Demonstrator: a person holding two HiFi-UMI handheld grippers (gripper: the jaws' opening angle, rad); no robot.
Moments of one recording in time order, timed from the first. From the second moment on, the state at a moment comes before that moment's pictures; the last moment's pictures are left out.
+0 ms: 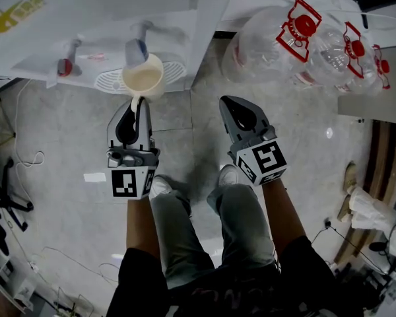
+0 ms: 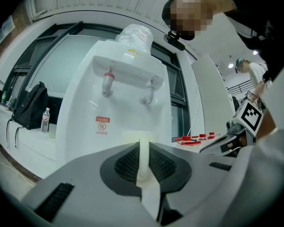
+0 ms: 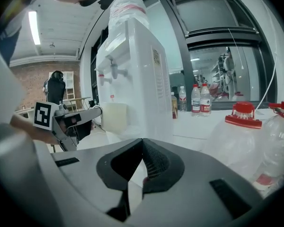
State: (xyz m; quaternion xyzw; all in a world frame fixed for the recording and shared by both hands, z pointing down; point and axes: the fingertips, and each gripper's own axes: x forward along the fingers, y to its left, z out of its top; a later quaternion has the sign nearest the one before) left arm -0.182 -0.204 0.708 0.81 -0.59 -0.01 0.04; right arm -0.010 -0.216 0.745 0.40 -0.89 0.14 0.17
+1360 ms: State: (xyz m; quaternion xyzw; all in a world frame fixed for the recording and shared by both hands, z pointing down) left arm -0.166 -0.210 0.716 0.80 -0.59 0.02 0.06; right arm -0.013 -0.212 0.742 0.38 -0.89 0.15 0.19
